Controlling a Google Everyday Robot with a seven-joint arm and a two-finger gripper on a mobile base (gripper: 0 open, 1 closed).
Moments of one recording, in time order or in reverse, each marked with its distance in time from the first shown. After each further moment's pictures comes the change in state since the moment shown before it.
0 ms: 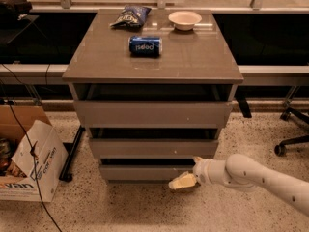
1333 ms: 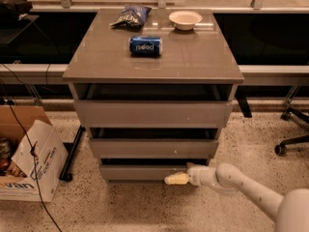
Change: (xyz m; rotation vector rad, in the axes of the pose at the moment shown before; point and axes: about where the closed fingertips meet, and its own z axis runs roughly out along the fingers) arm 0.062 -0.080 0.113 -0.038 -0.135 0.201
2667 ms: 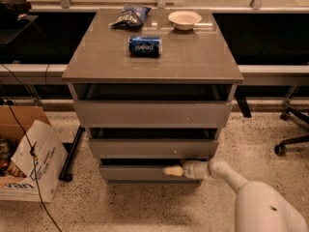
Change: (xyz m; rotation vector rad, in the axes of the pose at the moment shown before) arm 0.018 -0.067 0.071 -0.018 0.020 0.082
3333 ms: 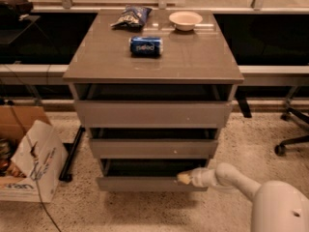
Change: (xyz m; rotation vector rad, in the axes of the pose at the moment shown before) arm 0.029 0.013 -0.043 0.058 0.095 -0.007
